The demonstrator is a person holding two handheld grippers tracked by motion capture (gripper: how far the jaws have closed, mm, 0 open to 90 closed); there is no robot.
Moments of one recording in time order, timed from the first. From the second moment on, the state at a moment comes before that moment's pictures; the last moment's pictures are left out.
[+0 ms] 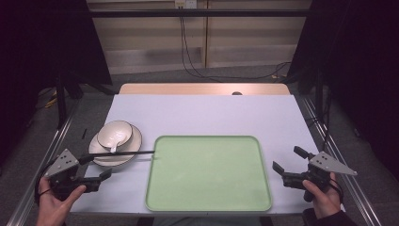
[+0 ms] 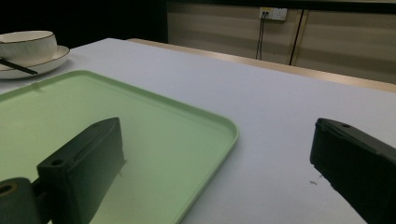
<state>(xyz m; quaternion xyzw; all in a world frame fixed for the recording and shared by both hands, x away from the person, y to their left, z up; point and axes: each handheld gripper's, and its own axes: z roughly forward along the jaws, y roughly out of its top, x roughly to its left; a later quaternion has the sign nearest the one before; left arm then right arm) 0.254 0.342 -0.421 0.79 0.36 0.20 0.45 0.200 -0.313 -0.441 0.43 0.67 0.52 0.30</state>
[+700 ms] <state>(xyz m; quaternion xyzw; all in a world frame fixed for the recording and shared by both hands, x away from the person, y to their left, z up) 0.306 0.360 -0.429 0.85 0.29 0.16 0.40 0.201 -0.313 -0.441 0.43 0.67 0.52 0.30</state>
